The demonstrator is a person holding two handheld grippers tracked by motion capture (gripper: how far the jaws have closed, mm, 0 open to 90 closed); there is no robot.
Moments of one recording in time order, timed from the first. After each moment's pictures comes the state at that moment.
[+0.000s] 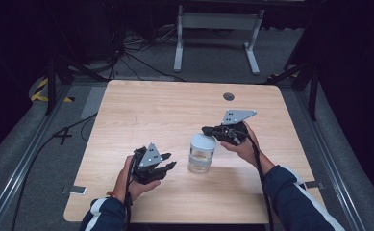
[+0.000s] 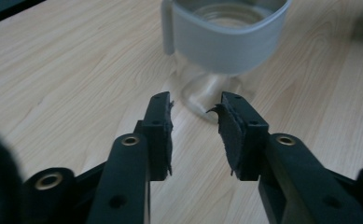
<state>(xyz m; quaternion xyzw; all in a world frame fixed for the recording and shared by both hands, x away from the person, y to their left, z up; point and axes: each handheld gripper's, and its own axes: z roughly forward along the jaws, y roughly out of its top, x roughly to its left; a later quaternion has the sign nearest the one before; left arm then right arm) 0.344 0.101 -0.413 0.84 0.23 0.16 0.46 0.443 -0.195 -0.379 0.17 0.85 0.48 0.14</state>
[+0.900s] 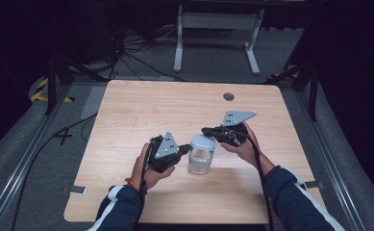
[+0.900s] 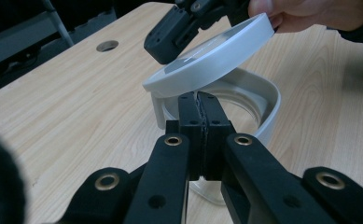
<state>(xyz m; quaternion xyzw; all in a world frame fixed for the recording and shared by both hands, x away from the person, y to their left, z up) 0.363 0.066 -0.386 0.83 0.19 0.18 0.50 0.439 -0.195 -0.379 0.17 0.85 0.48 0.15</state>
